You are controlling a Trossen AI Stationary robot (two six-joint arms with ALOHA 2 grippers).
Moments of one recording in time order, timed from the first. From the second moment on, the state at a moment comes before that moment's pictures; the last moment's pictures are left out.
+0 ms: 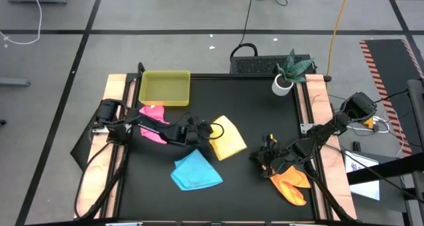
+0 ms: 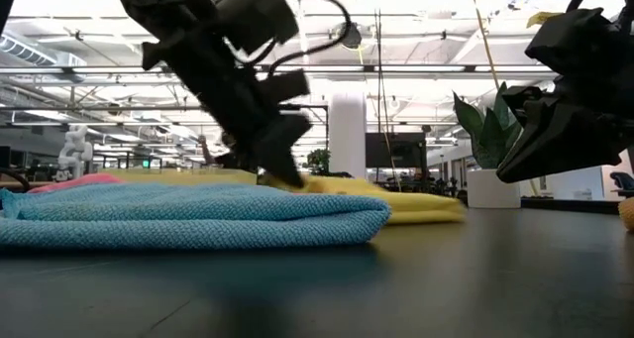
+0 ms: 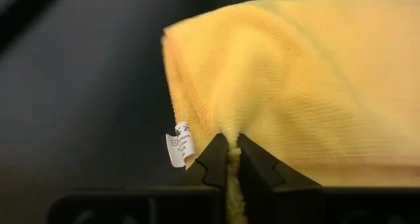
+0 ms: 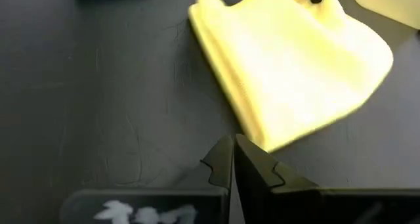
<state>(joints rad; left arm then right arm) -0.12 1.83 0.96 0.02 -0.49 -0.33 0.61 1.35 0.37 0.13 0.62 0.20</state>
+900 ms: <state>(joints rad) -0.06 1.89 0.96 -0.09 -0.41 -0.33 0.61 1.35 0.37 0.13 0.62 0.20</state>
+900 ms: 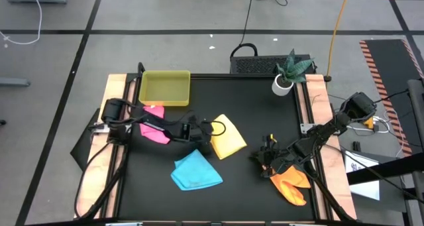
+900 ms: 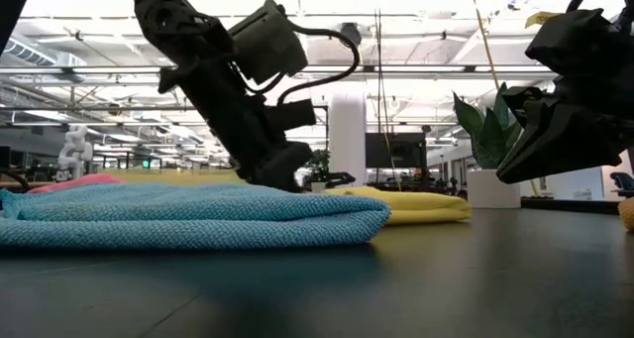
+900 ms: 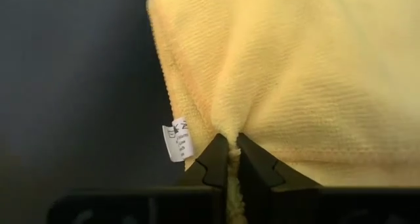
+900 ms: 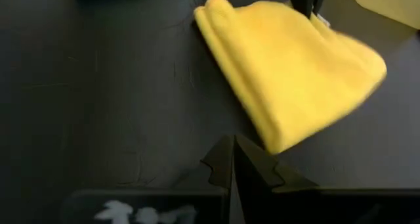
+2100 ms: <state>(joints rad) -0.10 1.82 0.96 -0.14 -0.47 -0.38 0.48 1.54 0.37 0.57 0.59 -0.15</state>
